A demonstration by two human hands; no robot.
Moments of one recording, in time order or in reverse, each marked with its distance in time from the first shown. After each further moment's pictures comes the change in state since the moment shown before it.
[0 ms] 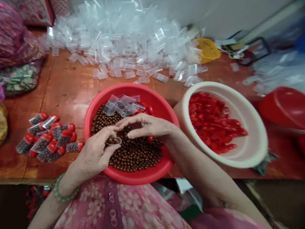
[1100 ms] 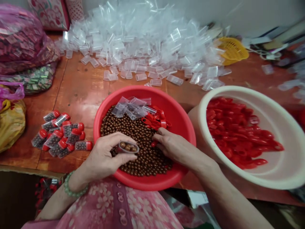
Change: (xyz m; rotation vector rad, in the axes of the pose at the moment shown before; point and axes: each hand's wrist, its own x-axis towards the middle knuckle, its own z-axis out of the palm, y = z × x) left_hand 0.002 0.013 0.003 -0.393 0.032 -0.186; right_hand -0.059 0.040 0.028 -1.051 0.238 0.430
